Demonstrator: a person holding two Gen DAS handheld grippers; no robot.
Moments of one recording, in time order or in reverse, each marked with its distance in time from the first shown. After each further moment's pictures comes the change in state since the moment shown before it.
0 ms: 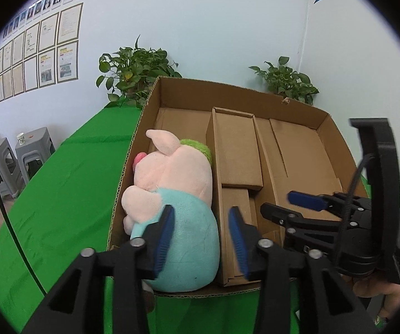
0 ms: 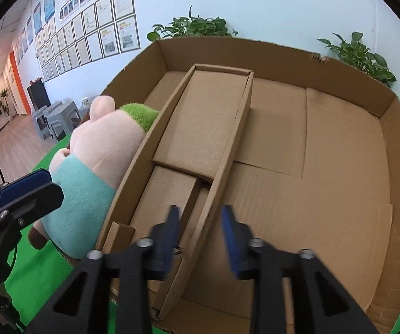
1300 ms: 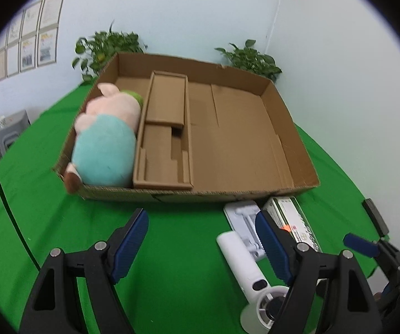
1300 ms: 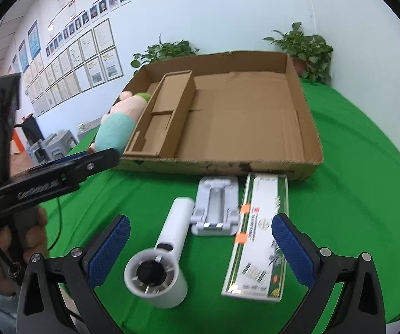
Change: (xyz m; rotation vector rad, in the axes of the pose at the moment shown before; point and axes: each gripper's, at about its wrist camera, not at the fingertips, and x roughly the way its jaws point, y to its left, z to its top) left arm -0.053 -0.072 -0.069 -0.001 0.108 -0.153; right arm -0.248 -0.045 -0.227 0.177 -0.088 -0.016
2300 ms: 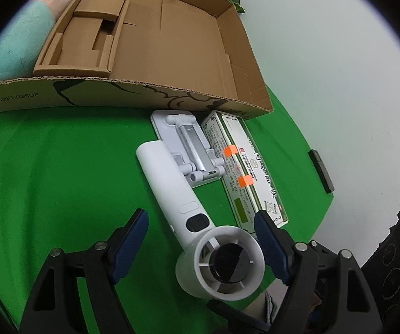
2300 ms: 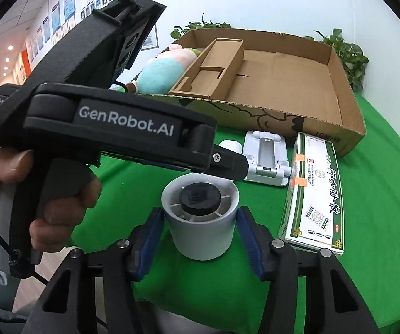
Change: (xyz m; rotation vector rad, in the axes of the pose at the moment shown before) left arm 0.057 -0.019 -0.053 -0.069 0.356 -0.378; right arm 0.014 0.051 -0.076 -0.200 0.055 0.046
